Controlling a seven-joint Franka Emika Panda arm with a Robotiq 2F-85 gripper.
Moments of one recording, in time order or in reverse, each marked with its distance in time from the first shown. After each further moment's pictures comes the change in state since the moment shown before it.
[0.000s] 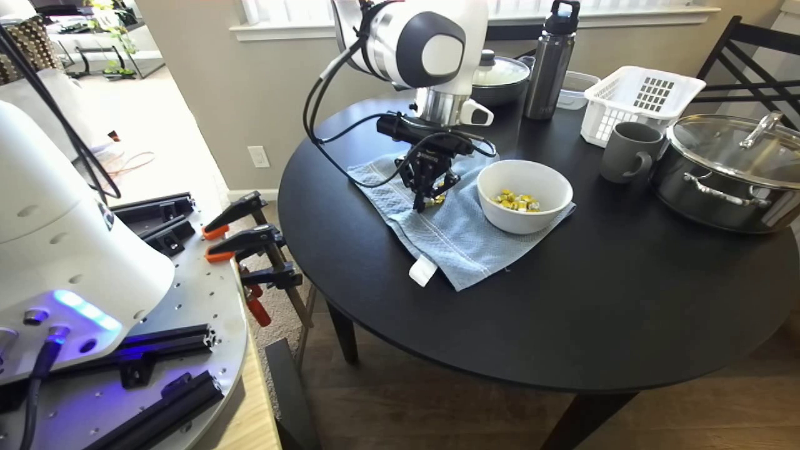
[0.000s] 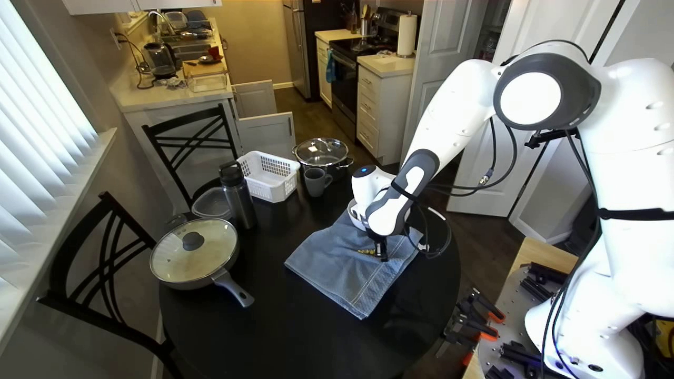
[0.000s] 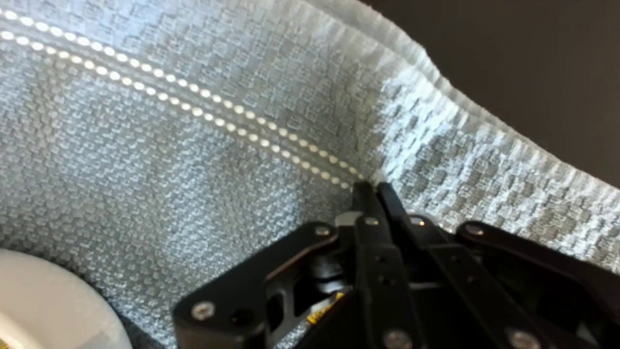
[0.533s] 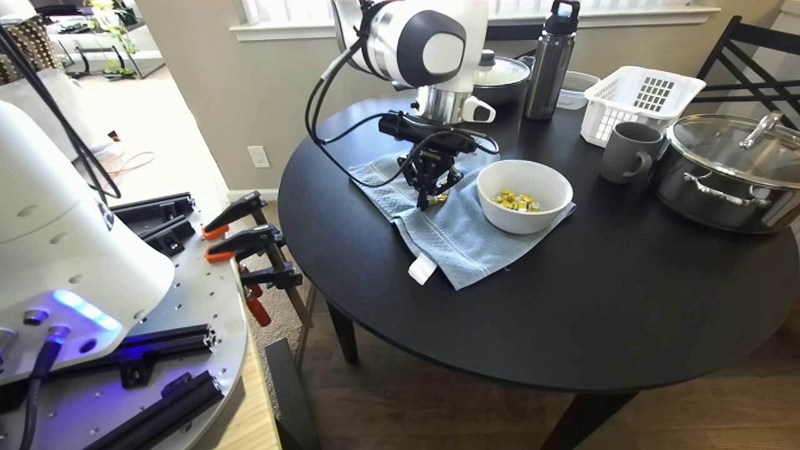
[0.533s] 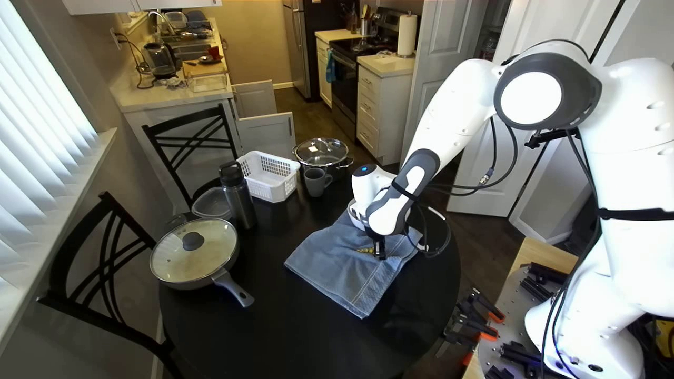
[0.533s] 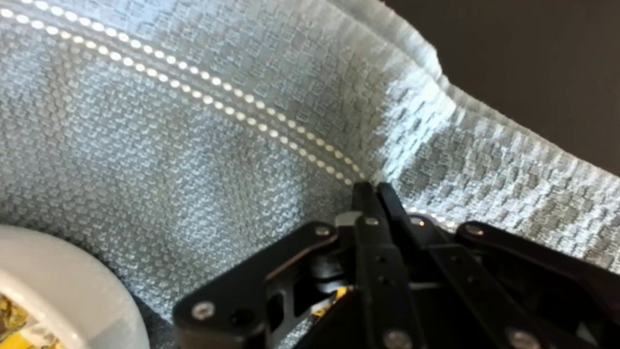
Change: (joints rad) arm 0.000 -0.003 -0.002 0.000 -0.011 0.026 0.000
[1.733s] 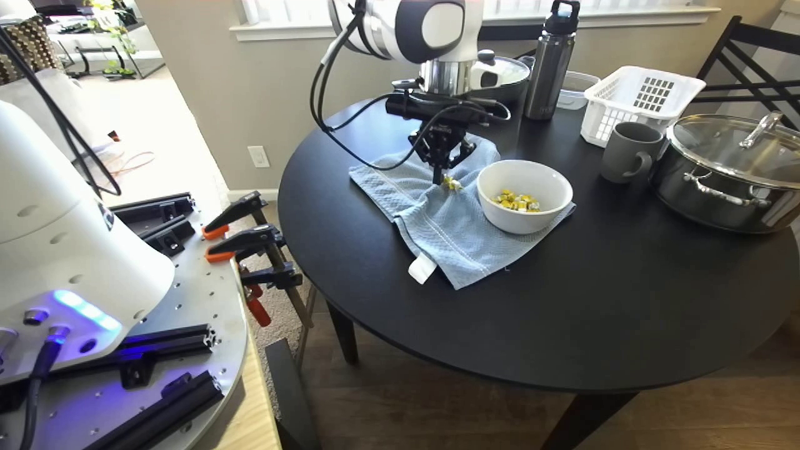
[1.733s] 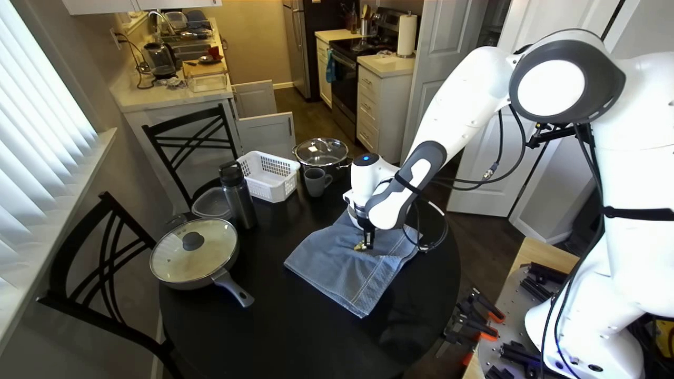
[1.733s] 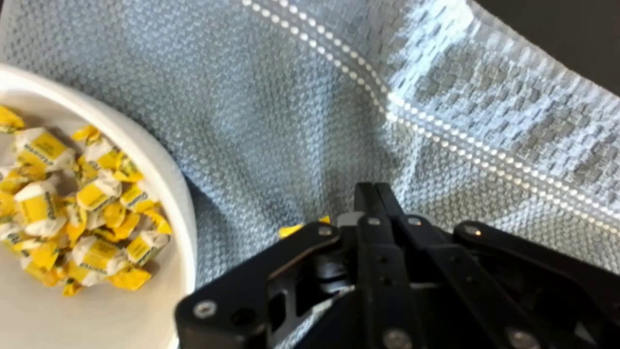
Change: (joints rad) arm -0.001 -0.074 0.016 -0.022 -0.022 0.106 -0.005
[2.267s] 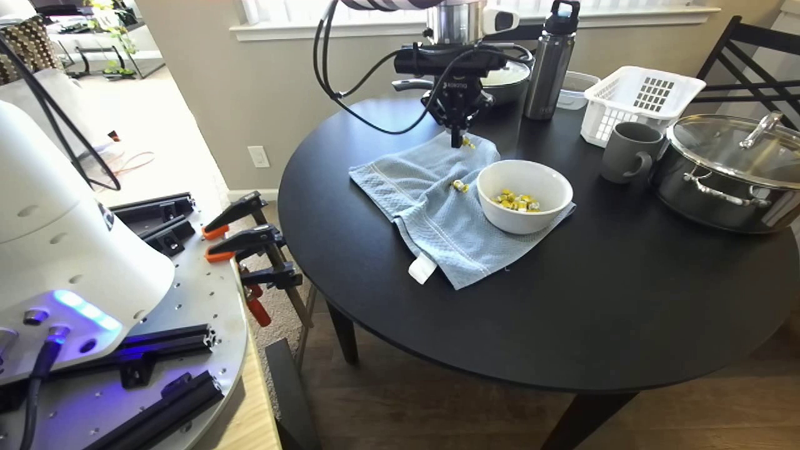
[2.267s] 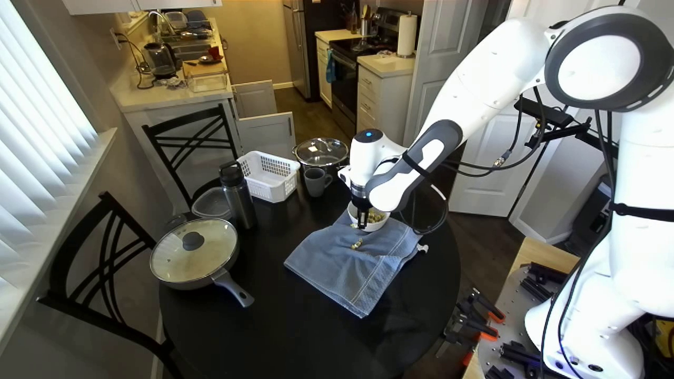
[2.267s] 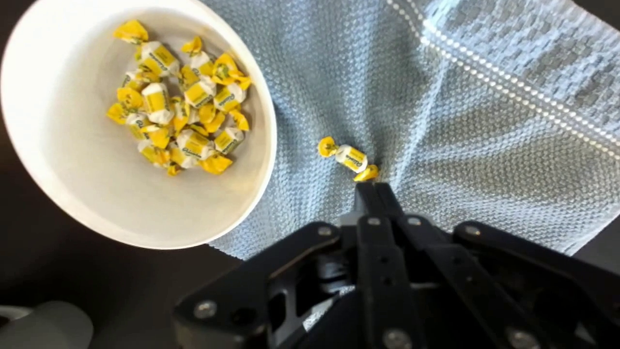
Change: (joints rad) arm 0.004 -0.138 -0.005 -0.016 -0.023 0.001 -0.005
